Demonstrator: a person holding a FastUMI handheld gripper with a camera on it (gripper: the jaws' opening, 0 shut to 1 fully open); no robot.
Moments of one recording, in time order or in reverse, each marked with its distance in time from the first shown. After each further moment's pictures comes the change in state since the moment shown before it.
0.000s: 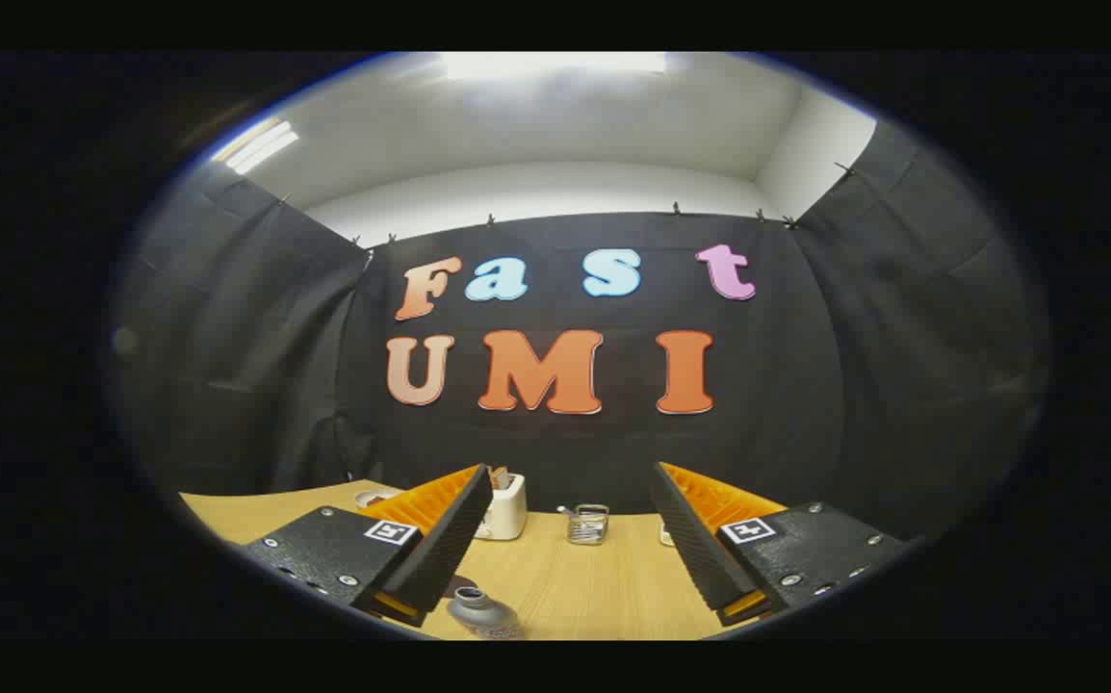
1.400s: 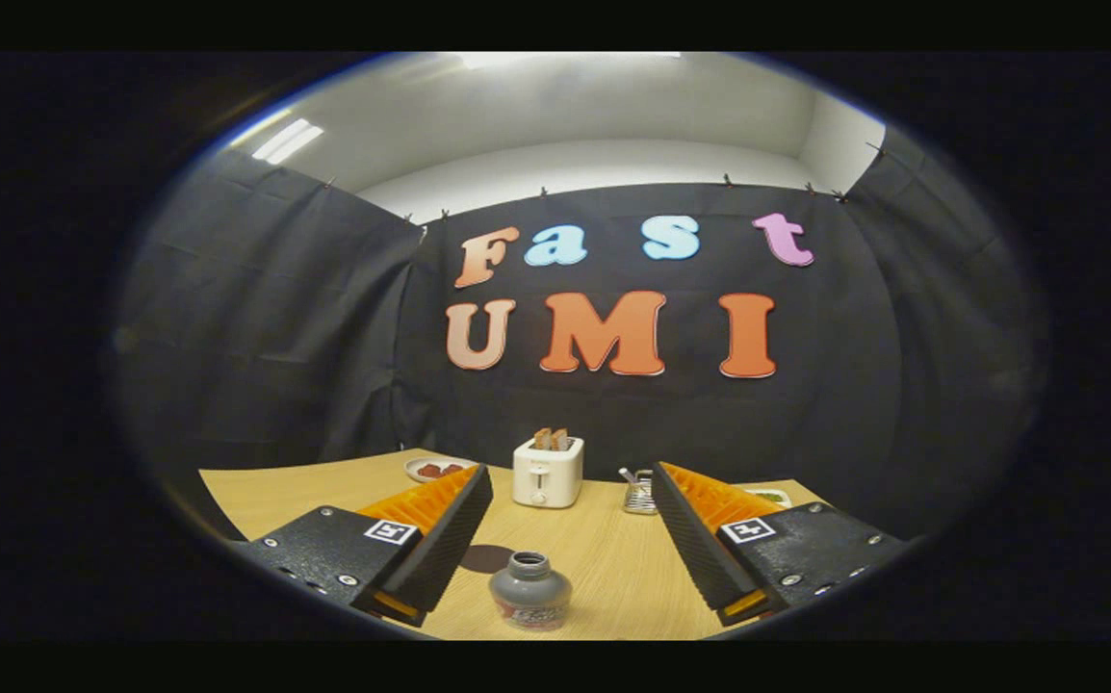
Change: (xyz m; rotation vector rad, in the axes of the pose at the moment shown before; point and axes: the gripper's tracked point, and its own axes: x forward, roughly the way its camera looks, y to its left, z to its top) arm -0.018 0.057 -0.076 -0.015 0.102 0.190
